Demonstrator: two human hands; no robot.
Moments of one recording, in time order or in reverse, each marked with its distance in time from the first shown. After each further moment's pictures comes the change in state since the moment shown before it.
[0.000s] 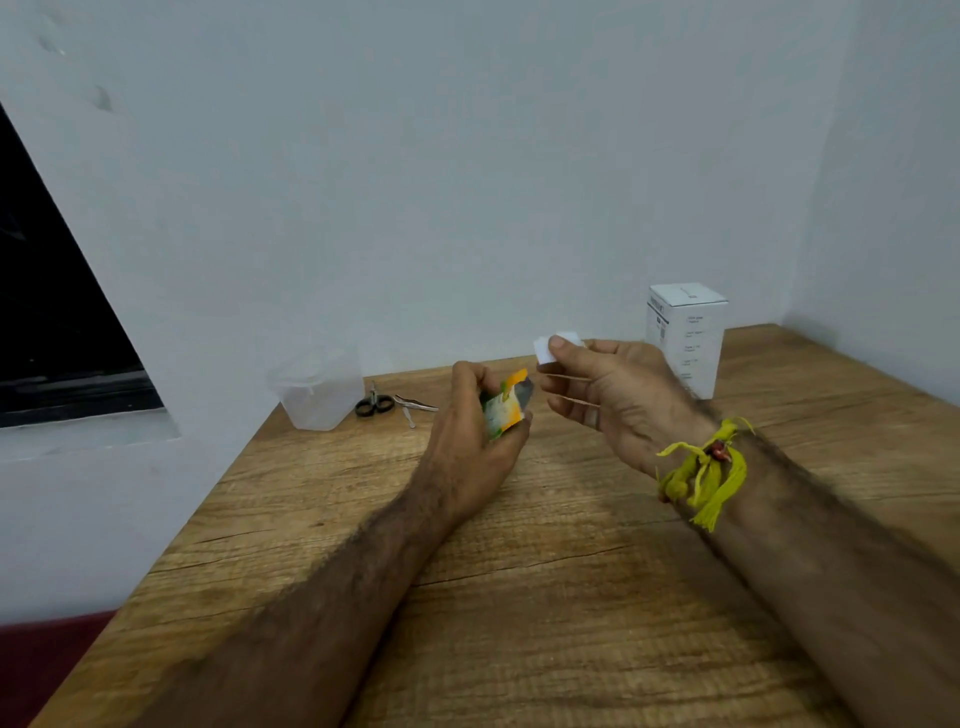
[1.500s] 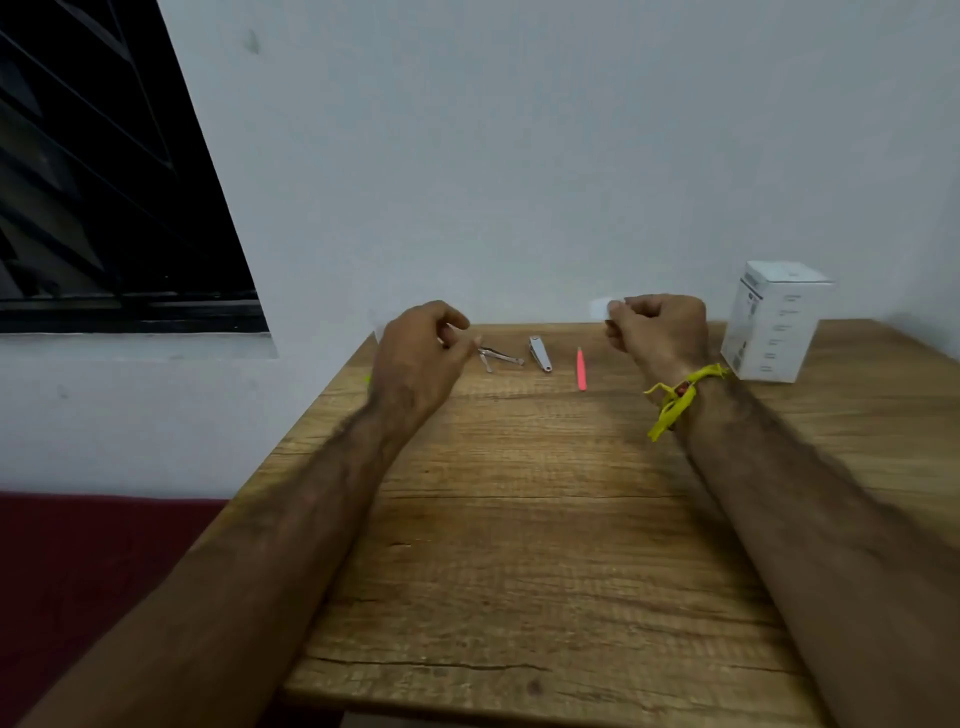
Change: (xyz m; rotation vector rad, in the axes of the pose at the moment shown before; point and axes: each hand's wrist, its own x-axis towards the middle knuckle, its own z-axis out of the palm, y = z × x) left_hand -0.003 -0.027 -0.104 0.362 0.239 -0.223; right_hand 0.046 0.030 0.028 -0.468 0.255 -0.316
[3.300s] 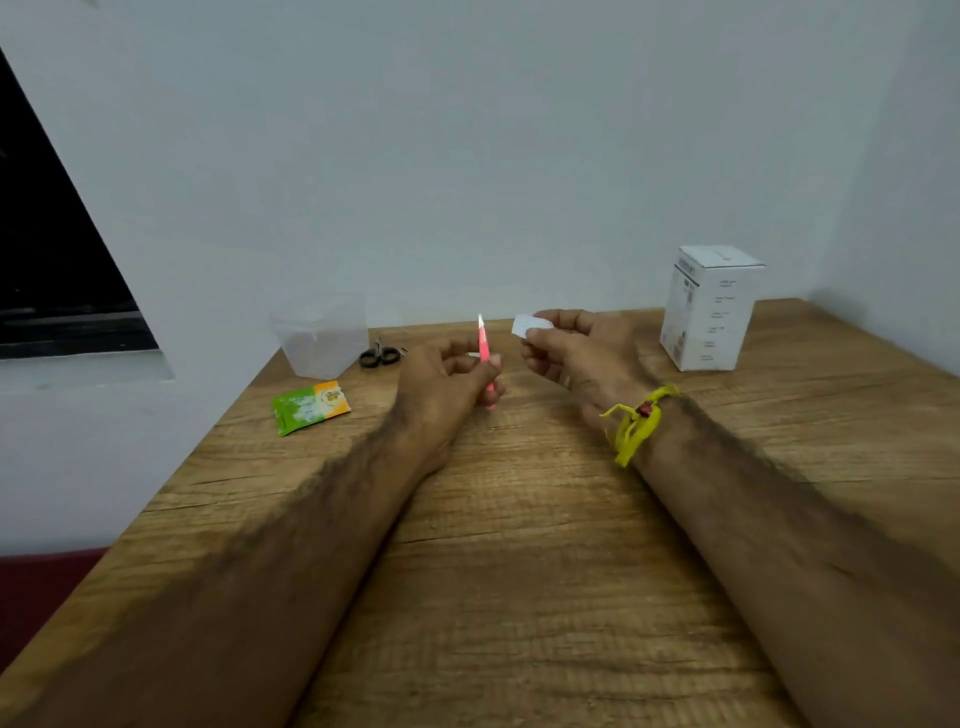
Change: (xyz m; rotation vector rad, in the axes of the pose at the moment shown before) left_hand -0.014 0.040 0.084 -0.797 -0.258 -0.417; right_hand -0.006 0.018 0.000 0.429 -0.211 0.228
